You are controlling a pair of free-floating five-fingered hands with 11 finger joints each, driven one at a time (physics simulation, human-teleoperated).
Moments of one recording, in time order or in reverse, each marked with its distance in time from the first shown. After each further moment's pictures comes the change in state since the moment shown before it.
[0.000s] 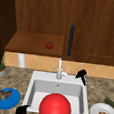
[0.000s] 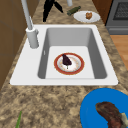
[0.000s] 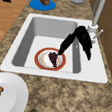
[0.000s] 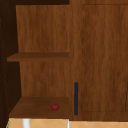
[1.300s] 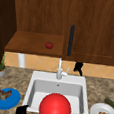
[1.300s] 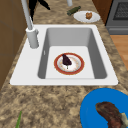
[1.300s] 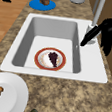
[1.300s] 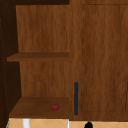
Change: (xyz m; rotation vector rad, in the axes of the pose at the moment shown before) left hand 0.000 0.000 0.000 0.000 0.000 0.000; right hand -0.001 -0.106 -0.043 0.144 0.040 -0.058
